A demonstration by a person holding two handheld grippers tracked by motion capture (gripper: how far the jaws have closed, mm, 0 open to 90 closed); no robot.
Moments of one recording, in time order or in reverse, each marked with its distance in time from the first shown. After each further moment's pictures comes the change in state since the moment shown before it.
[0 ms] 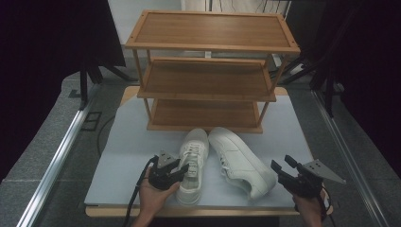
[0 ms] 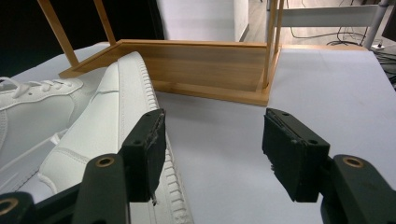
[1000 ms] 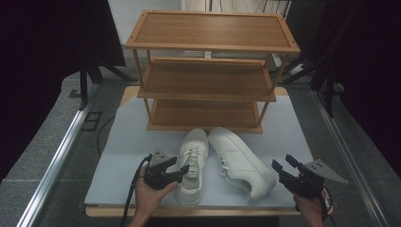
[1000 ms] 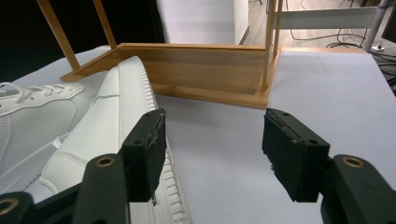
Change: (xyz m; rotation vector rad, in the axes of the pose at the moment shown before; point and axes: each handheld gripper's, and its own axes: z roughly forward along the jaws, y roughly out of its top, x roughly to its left) left arm 0.004 0.006 -0.010 -0.022 -0.065 -0.025; right arm -0.002 0.002 -0.002 -0.013 -0.001 0.006
